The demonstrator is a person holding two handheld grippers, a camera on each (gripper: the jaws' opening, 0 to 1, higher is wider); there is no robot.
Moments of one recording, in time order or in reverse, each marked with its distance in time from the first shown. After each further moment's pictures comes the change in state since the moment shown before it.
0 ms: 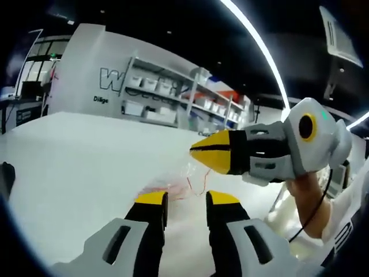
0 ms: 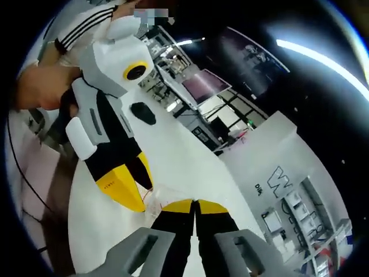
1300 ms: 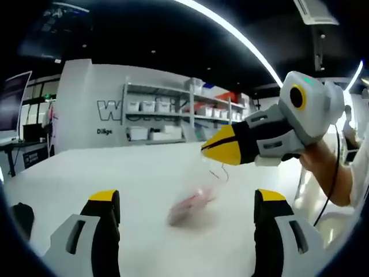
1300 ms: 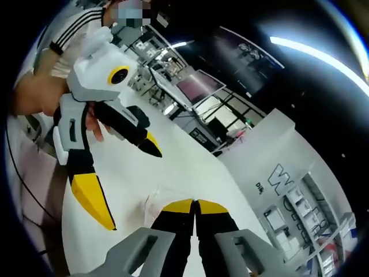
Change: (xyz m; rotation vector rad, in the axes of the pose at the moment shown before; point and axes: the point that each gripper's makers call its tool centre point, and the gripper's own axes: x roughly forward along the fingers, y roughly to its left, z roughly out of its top) left arm 0.002 0.027 0.016 0.241 -0.109 0.067; right arm 0.005 -0.015 -0.003 0.046 -0.006 -0.010
